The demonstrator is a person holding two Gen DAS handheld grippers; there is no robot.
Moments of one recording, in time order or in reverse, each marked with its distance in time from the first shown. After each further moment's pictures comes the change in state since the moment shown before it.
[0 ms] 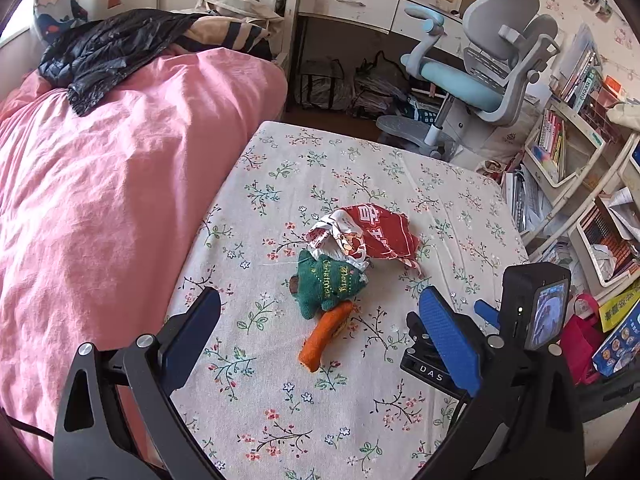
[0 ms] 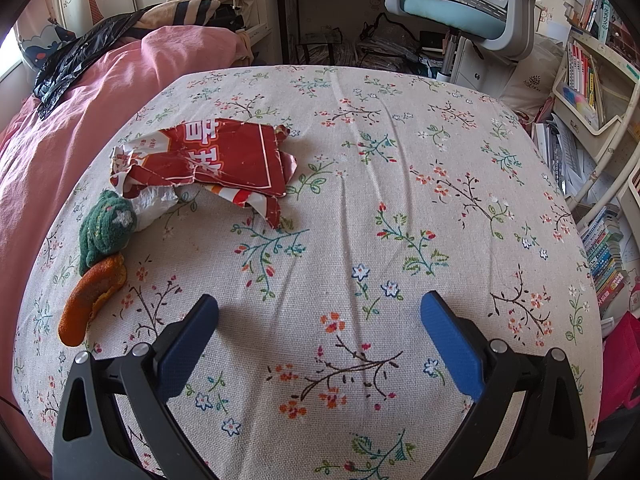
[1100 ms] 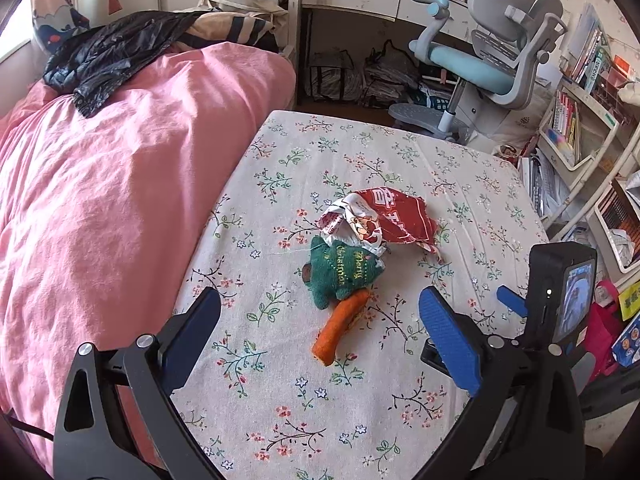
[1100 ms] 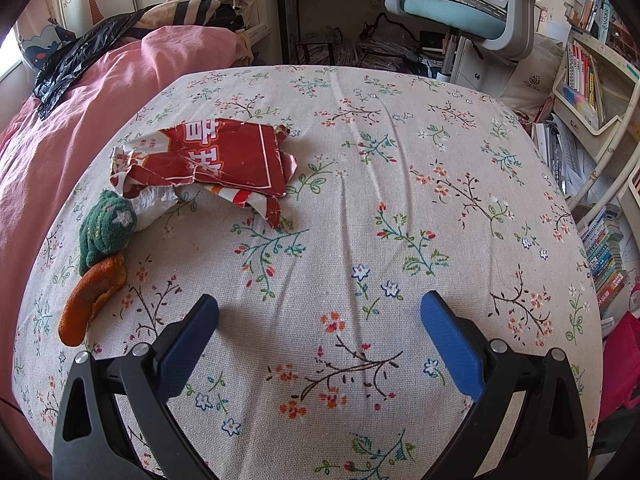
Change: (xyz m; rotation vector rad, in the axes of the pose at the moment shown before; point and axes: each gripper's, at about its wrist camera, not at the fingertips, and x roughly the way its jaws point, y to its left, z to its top) left arm 0.013 -0.006 -0.010 0.035 0.019 0.088; right arm 0.000 0.000 0.000 0.000 0.000 0.000
